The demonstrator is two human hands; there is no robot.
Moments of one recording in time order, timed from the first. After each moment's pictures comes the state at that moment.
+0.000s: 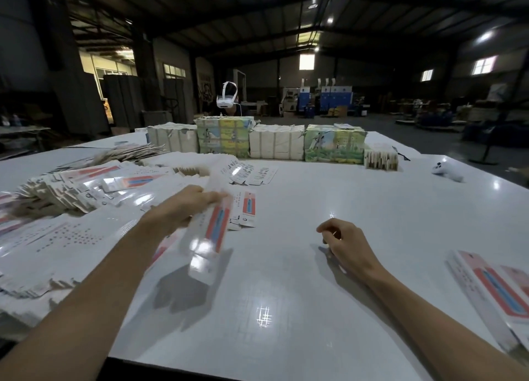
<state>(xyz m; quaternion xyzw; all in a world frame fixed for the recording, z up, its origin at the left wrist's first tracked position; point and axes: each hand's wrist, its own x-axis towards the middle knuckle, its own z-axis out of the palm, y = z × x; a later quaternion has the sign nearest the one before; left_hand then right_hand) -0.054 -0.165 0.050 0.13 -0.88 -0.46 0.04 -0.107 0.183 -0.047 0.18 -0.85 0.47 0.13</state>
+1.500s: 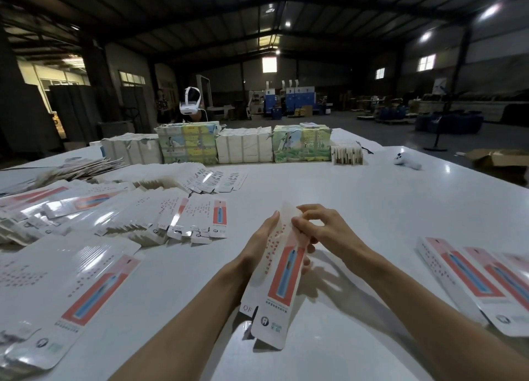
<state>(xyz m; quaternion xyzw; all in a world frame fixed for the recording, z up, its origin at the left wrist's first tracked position) -0.085 0.005 -0.032 -0.14 -0.67 -0.72 -0.13 -0.115 0.196 -0.020 0.22 -0.77 0.59 0.05</state>
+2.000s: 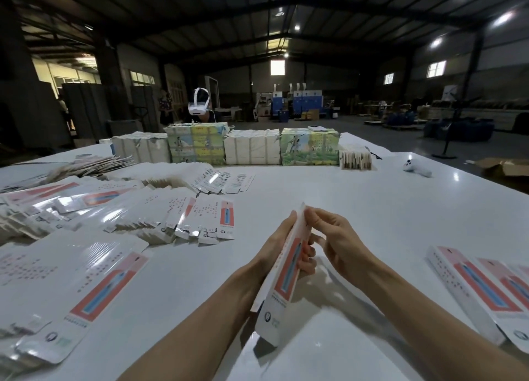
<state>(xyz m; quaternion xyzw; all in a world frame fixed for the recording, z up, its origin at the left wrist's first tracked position) -0.085 0.028 -0.027 -0.06 -0.53 -0.81 -0.23 -0.113 0.183 -0.026 0.22 -0.61 0.76 -0.03</state>
